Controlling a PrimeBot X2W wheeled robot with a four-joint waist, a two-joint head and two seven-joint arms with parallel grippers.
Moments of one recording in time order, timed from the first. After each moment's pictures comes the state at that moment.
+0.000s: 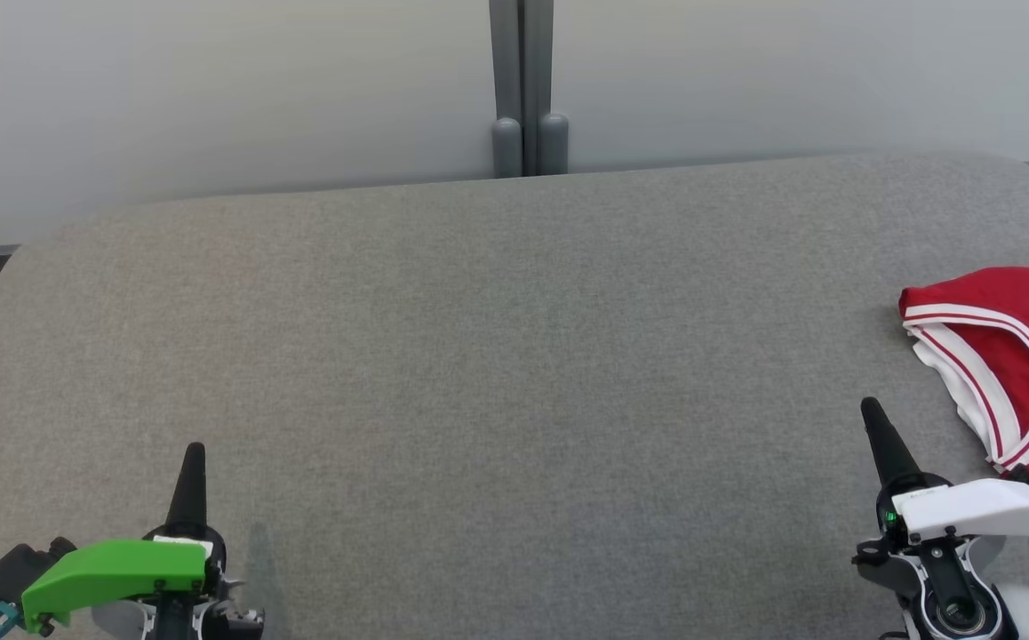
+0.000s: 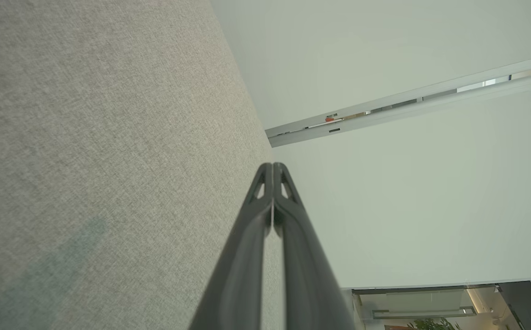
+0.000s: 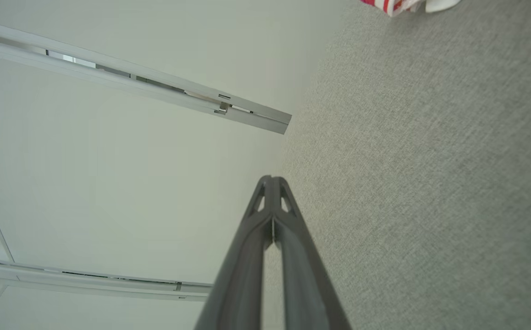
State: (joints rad) left arm -0.07 0.04 0.08 0.26 -1.31 -0.10 0.03; right arm -0.14 -0.04 -0.09 0.32 1.29 0.13 0.03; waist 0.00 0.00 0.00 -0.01
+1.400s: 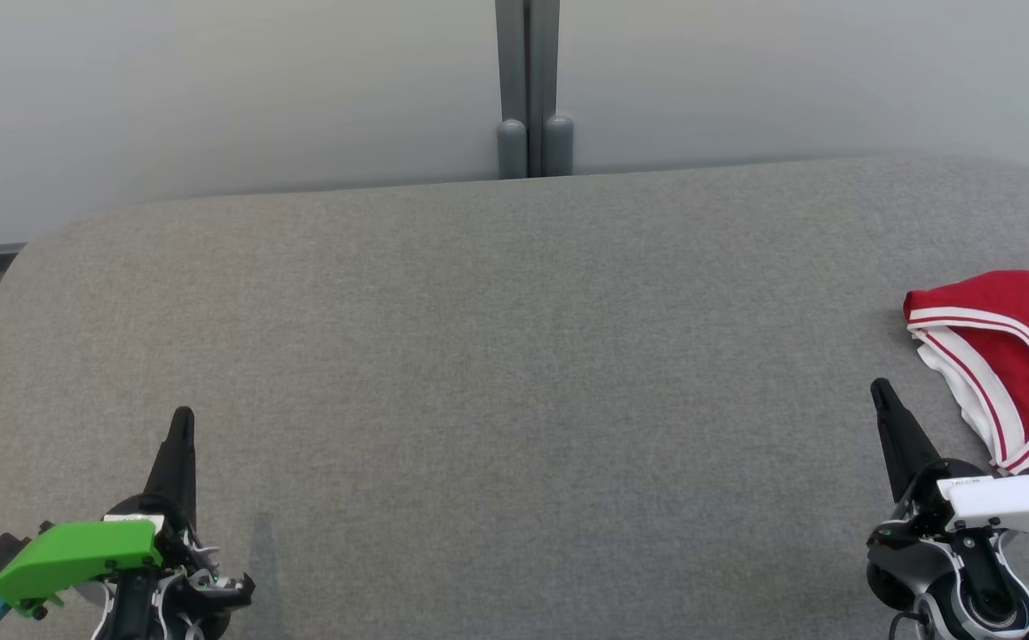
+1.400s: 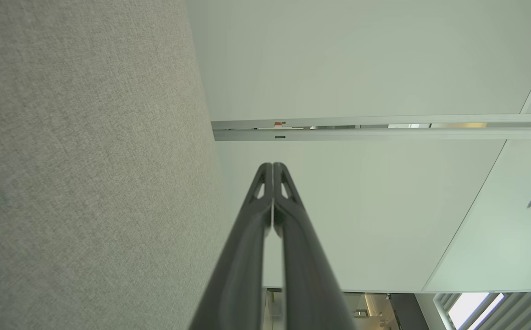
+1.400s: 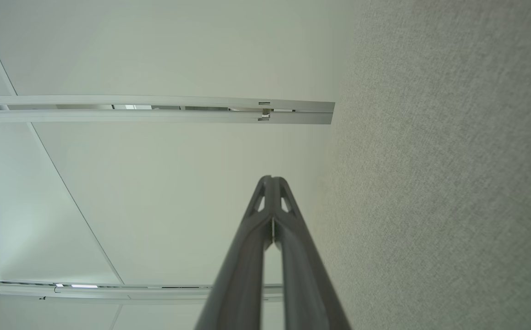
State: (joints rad) left arm -0.11 0.05 0.12 0.22 -1.61 -0.10 0.11; right arm -0.13 -0.05 -0.12 0.26 1.61 0.13 0.12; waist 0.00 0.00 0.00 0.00
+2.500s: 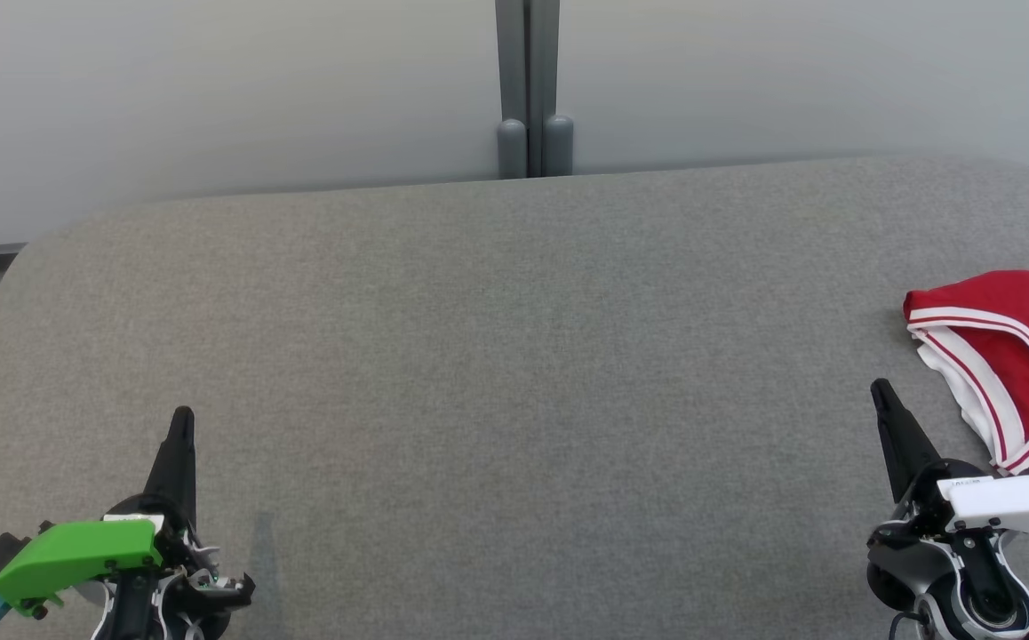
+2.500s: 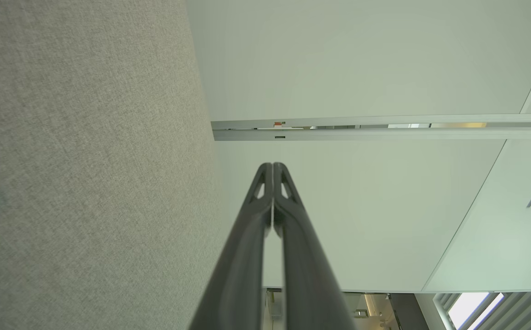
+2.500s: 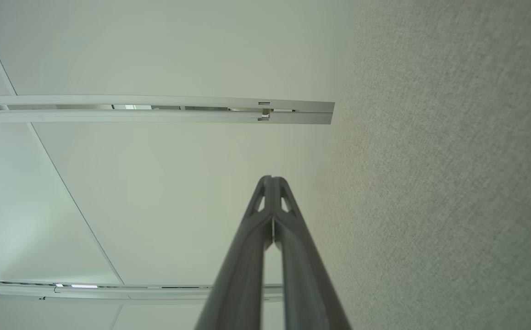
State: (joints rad) left arm -0.11 0.05 0.12 0.22 -1.61 -0.10 0.11; right arm -0.13 -0.05 -0.12 0.25 1.61 0.13 0.12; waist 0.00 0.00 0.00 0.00
